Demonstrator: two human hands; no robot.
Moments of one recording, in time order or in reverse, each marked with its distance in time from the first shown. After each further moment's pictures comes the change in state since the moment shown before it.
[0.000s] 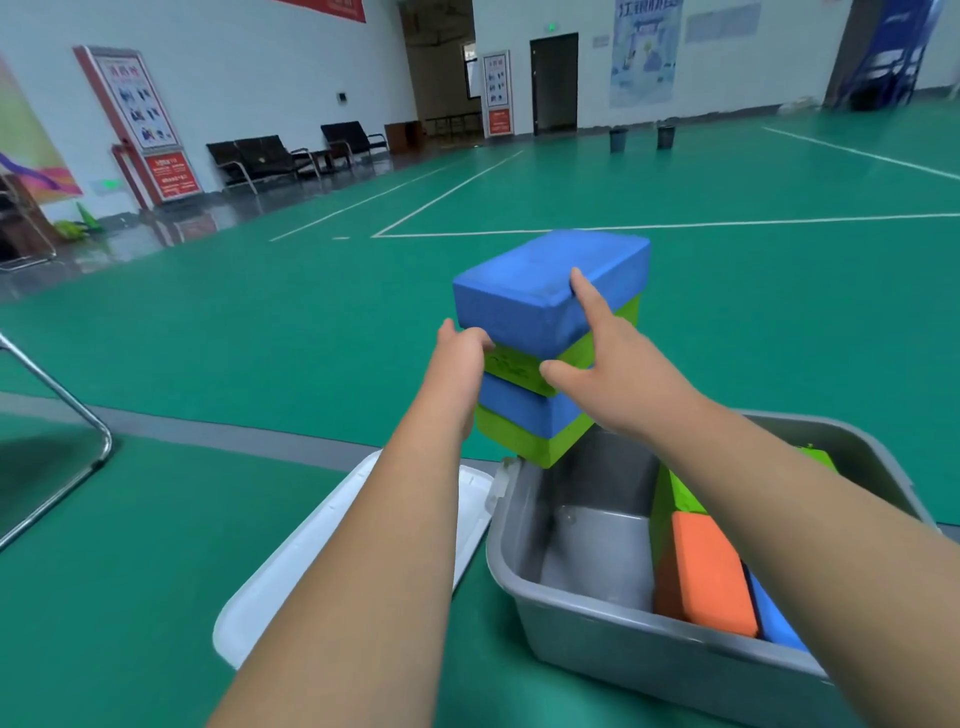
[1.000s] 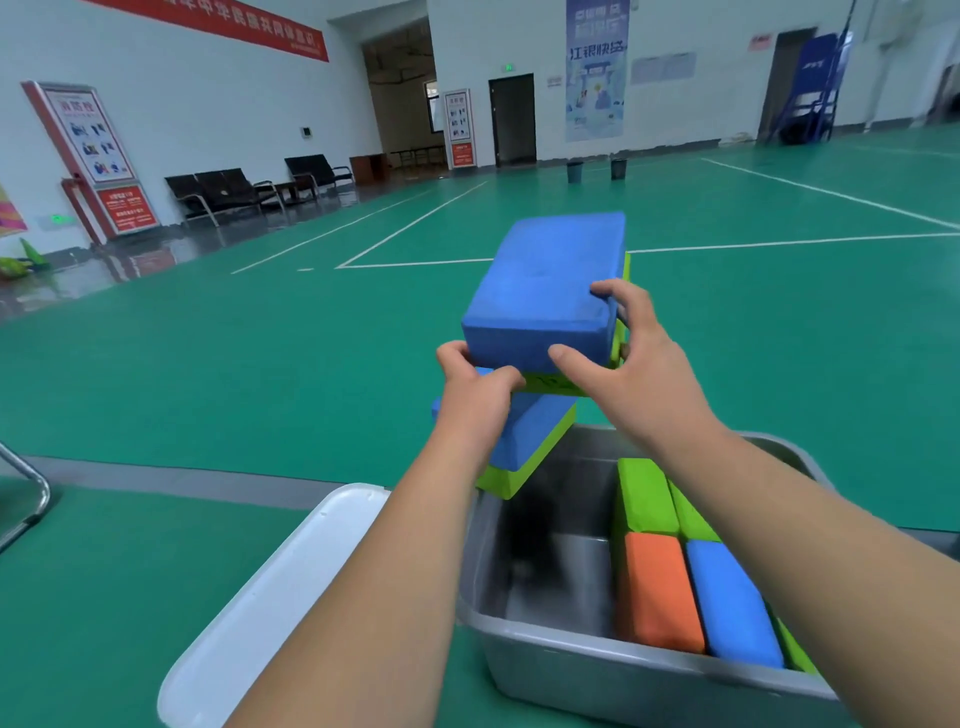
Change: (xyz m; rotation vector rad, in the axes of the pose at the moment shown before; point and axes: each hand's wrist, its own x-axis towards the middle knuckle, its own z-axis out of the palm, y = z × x) left_hand -0.013 -0.009 0.058 -0.047 -0.095 0.151; right_hand -0.022 0.021 -0.057 0.257 0.334 -0.005
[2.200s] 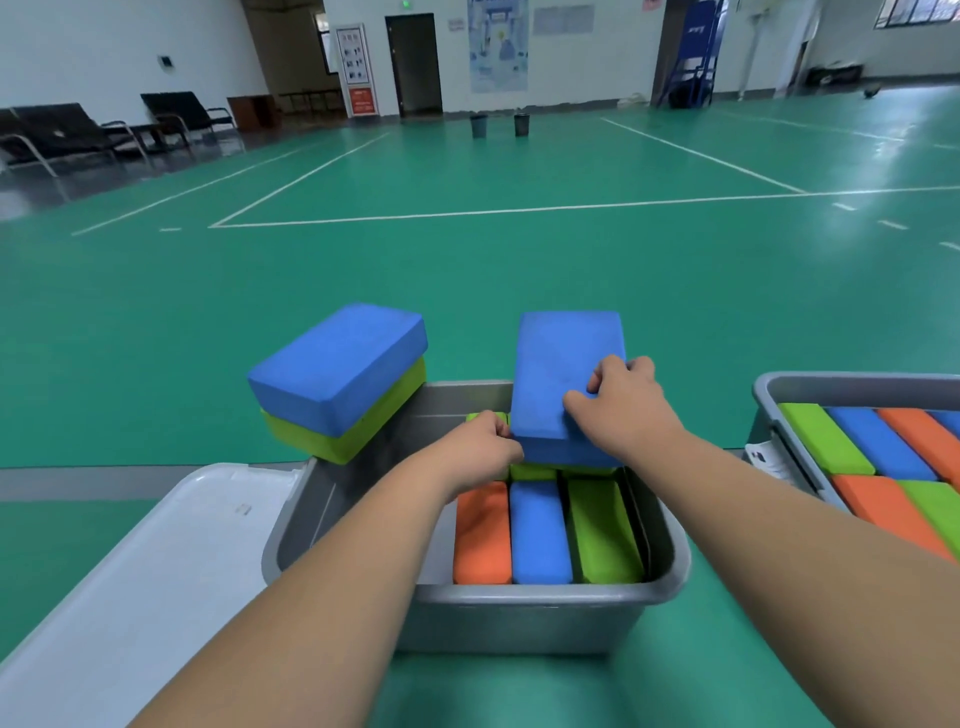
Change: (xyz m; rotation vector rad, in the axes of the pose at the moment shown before) left_hand -0.065 -0.078 0.172 0.615 -0.603 -0.219; right_hand -0.039 0.168 -0.133 -0.592 -0.165 0.529
